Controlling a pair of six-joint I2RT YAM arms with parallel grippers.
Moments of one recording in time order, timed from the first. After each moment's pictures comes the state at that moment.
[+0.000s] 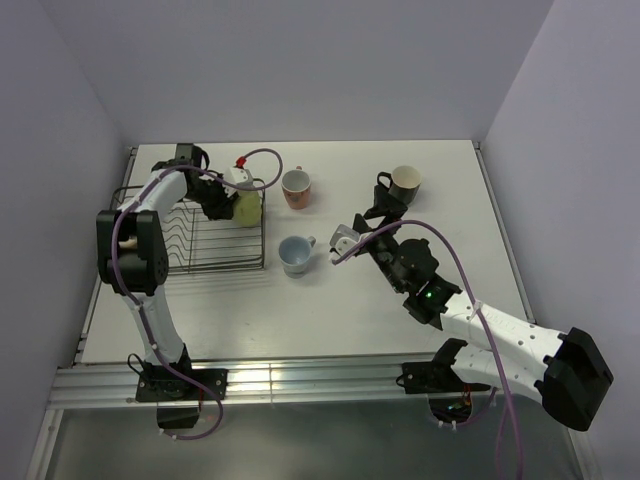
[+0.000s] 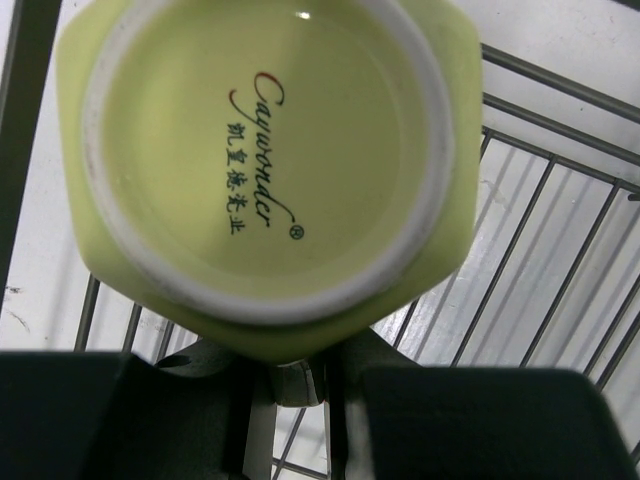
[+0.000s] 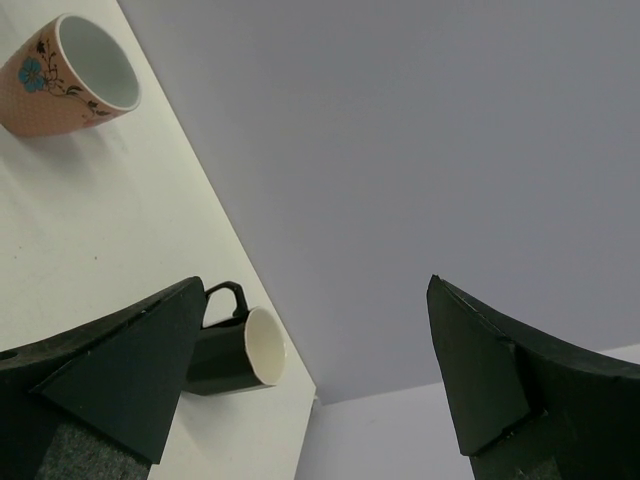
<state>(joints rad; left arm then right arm) -0.05 1.97 1.54 -0.76 0.56 1.02 0.78 0.97 0.52 0.52 0.31 -1.16</state>
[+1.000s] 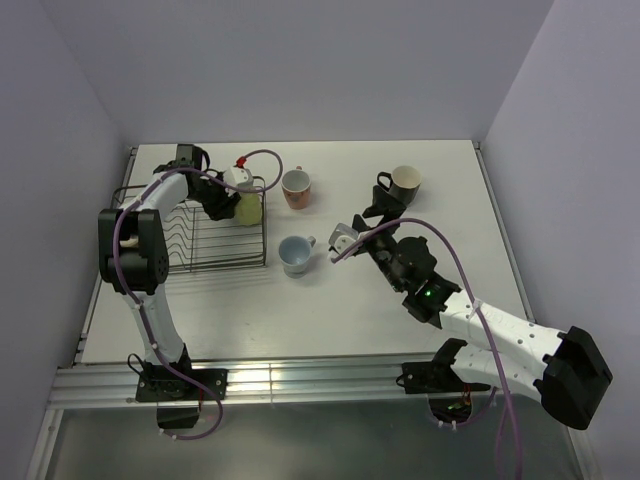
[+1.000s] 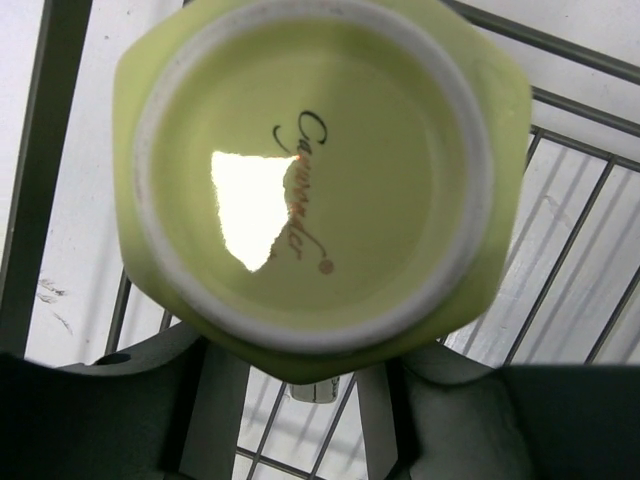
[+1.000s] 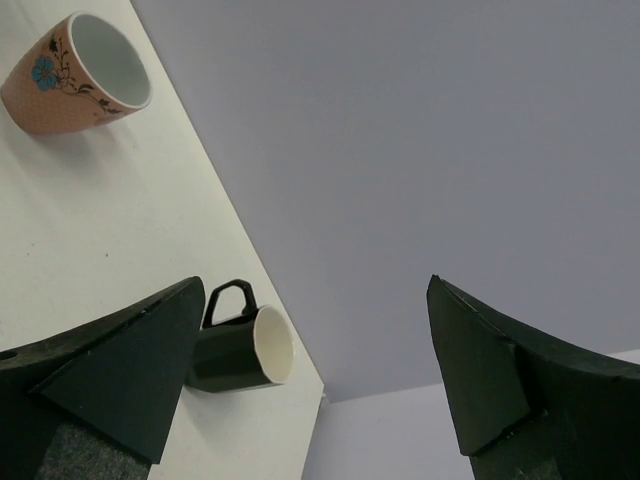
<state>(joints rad) -0.05 1.99 1.51 -0.64 0.53 1.02 0.78 0.98 0.53 0.50 0.31 -1.14</state>
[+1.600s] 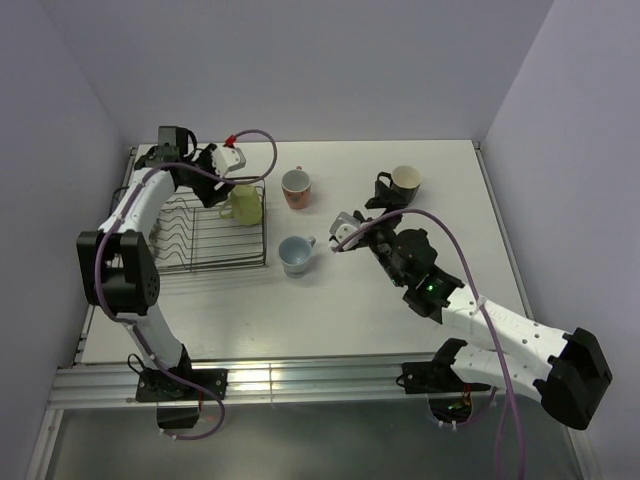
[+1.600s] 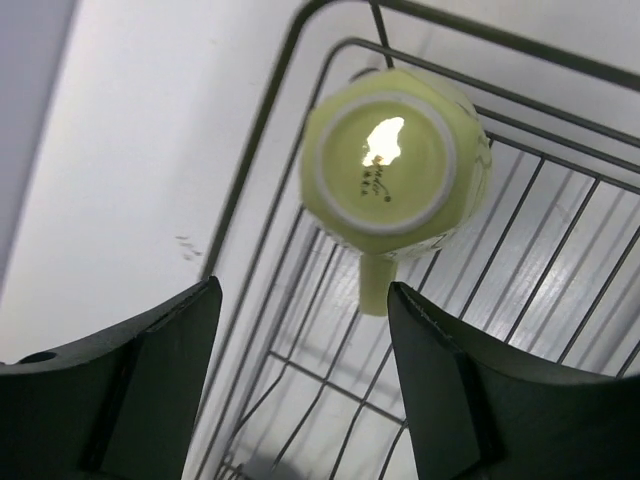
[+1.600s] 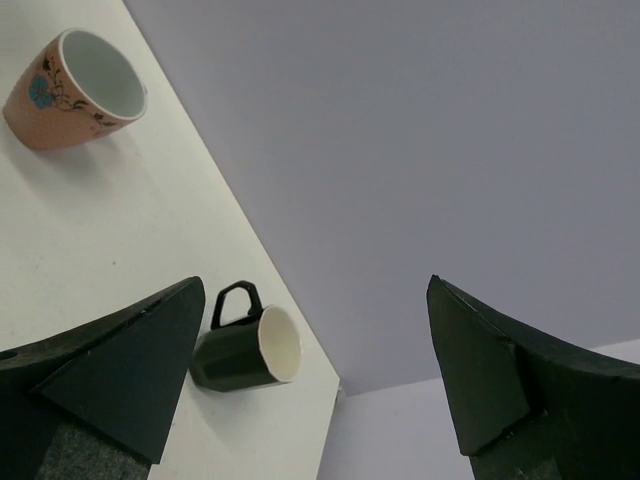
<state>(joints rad) -0.04 1.82 1.53 -0.65 0.50 1.00 0.78 0.98 0.61 0.42 0.33 -1.07</state>
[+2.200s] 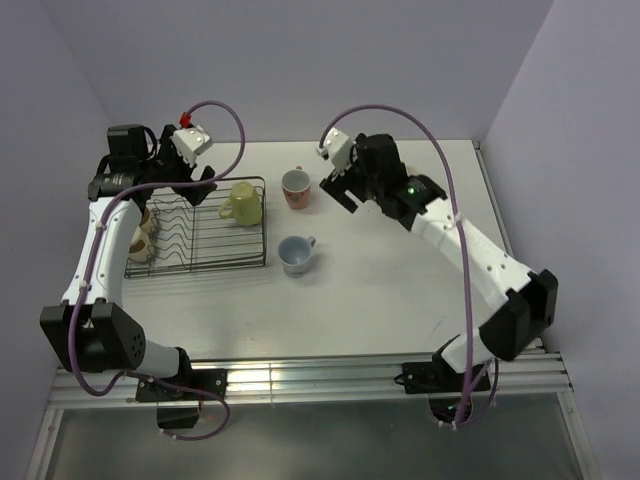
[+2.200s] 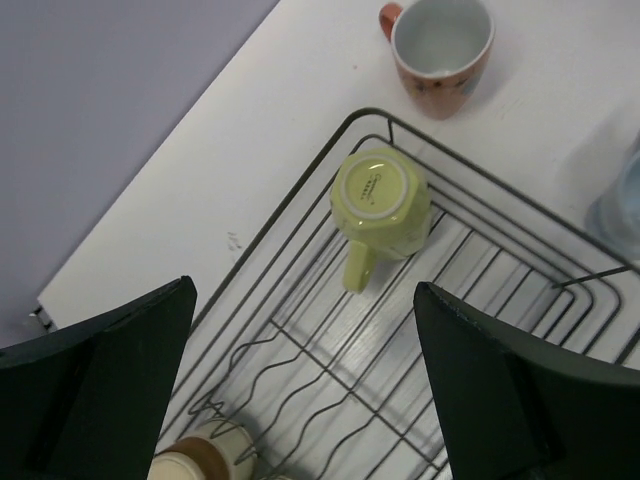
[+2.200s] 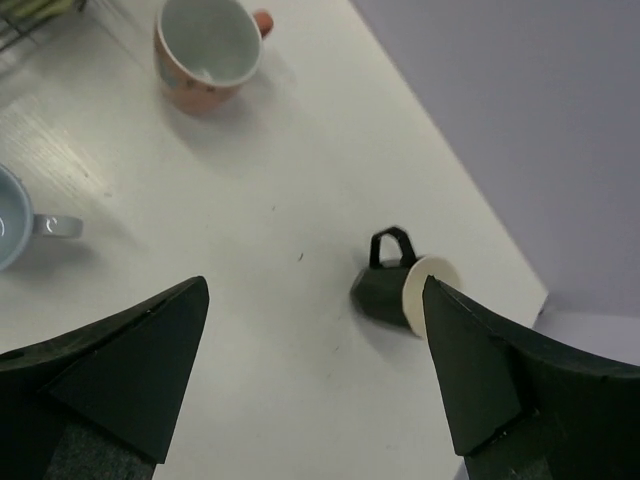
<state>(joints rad) 0.03 1.44 1.43 -0.59 0.59 0.72 0.64 1.40 1.38 -0.45 0.18 -0.53</state>
